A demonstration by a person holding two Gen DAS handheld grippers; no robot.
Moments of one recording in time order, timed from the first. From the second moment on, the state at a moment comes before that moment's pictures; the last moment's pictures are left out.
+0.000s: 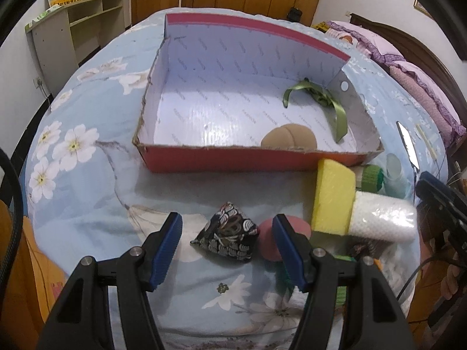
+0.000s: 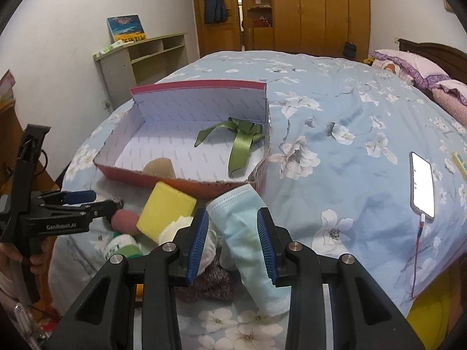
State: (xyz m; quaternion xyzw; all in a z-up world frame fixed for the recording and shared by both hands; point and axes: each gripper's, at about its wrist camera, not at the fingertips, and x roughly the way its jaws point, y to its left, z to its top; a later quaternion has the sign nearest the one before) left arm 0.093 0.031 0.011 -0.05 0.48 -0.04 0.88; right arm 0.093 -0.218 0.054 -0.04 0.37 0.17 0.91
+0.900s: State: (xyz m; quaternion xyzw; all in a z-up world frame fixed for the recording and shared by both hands) left arm 0.090 0.048 0.000 -0.12 0.49 -0.06 0.86; right arm 0.083 -0.229 0.037 -0.06 0.39 0.16 0.91
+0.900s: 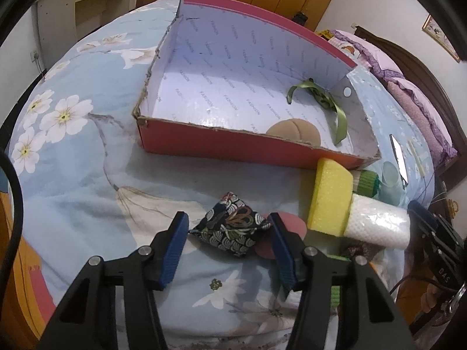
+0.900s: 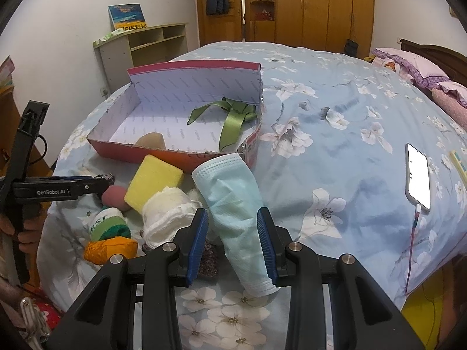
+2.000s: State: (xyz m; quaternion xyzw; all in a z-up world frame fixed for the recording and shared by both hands) left arm 0.086 0.053 0.023 -0.08 0.45 -0.02 0.89; right arm 0.093 -0.236 0.019 -0.05 0.41 0.18 0.89
